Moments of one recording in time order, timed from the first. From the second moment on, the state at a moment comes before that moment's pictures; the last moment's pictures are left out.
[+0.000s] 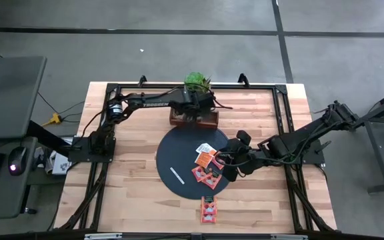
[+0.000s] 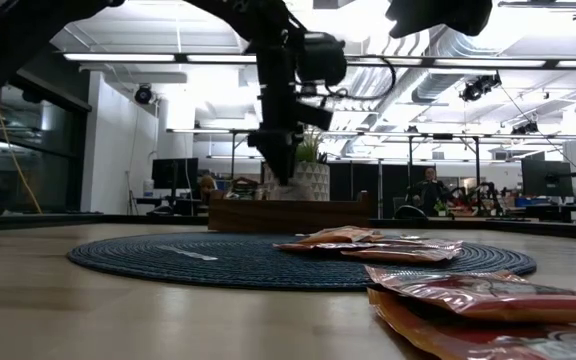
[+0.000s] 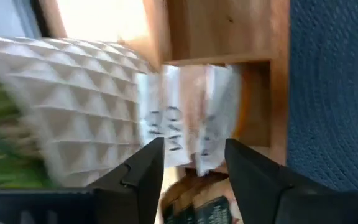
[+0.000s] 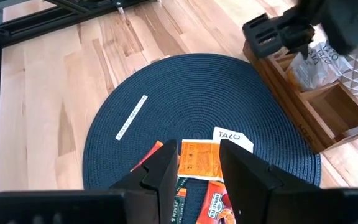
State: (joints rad) left arm 0.26 2.13 1.87 -1.01 -0.35 0.53; right arm 0.44 1.36 1.12 -0.58 0.56 0.70
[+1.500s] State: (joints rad) left arm -0.10 1.98 1.60 -0.93 0.01 -0.16; right arm 0.45 1.37 0.64 0.10 0.36 0.80
